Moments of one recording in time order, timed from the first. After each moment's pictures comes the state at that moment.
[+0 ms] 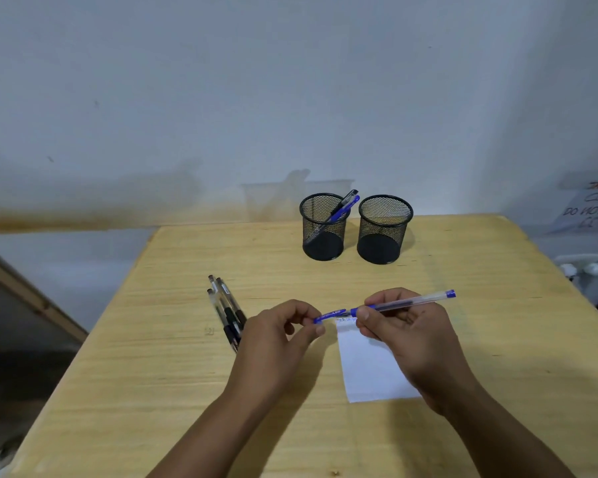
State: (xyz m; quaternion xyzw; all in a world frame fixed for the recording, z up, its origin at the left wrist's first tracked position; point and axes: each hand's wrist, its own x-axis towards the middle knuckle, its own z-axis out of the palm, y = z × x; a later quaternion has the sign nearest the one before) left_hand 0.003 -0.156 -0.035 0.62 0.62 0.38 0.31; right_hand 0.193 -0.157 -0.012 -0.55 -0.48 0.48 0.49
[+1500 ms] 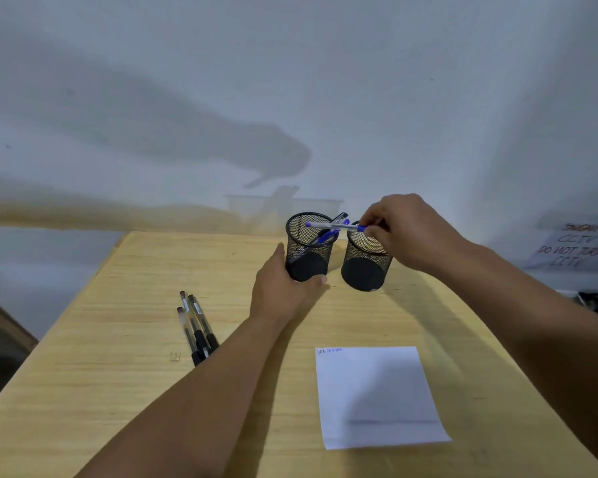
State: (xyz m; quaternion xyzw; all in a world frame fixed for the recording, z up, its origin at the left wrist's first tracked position) left_hand 0.034 -0.009 -0.060 0.56 0.66 0.41 0.30; right_hand 0.225 0.007 0.068 -0.57 -0.80 0.03 0.17
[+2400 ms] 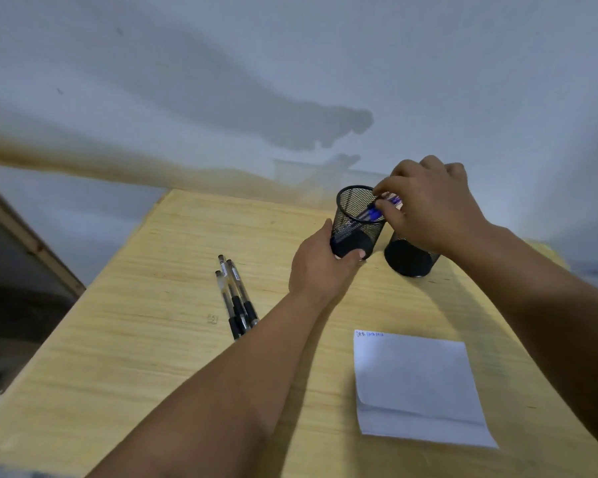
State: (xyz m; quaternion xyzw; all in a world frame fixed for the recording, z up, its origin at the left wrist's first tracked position) left_hand 0.034 -0.006 -0.071 0.58 0.64 0.42 0.27; right_hand 0.183 0.029 0.047 -0.51 -0.84 -0.15 0.11
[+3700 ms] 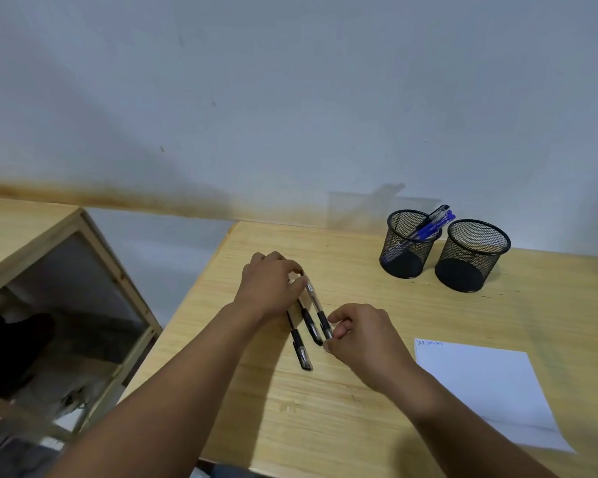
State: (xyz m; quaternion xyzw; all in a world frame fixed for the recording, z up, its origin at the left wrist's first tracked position) left_hand -0.132 -0.065 -0.040 0.67 0.72 0.15 0.08; right_hand 0.057 -0.110 -0.049 -0.59 -0.70 0.36 0.20
